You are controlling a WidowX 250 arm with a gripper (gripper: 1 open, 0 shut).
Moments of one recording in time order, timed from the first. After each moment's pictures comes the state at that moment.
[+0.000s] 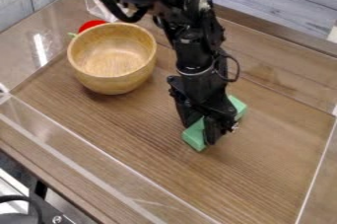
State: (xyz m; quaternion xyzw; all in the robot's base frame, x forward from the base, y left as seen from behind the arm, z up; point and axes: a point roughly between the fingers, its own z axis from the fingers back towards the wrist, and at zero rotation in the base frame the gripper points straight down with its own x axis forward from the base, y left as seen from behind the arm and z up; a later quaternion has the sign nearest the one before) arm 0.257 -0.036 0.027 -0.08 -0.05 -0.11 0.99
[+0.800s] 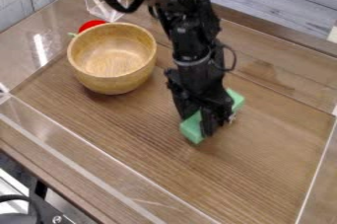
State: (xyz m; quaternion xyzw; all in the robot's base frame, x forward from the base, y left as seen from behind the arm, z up) arm 0.262 -0.026 0.046 -0.08 -0.06 -0.10 0.99
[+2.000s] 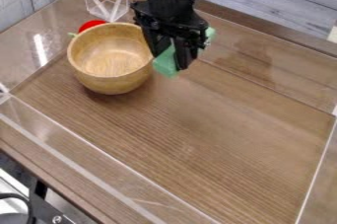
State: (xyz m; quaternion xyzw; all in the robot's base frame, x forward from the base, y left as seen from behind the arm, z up) arm 0.279 0.023 0.101 -0.05 -0.08 -0.03 1.00
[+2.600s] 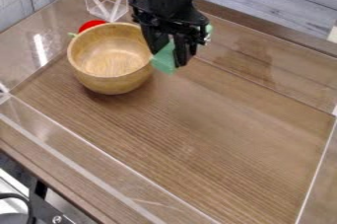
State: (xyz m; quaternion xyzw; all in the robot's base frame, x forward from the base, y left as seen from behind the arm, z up) arm 0.280 0.025 0.104 -0.04 -0.07 -0.02 1.00
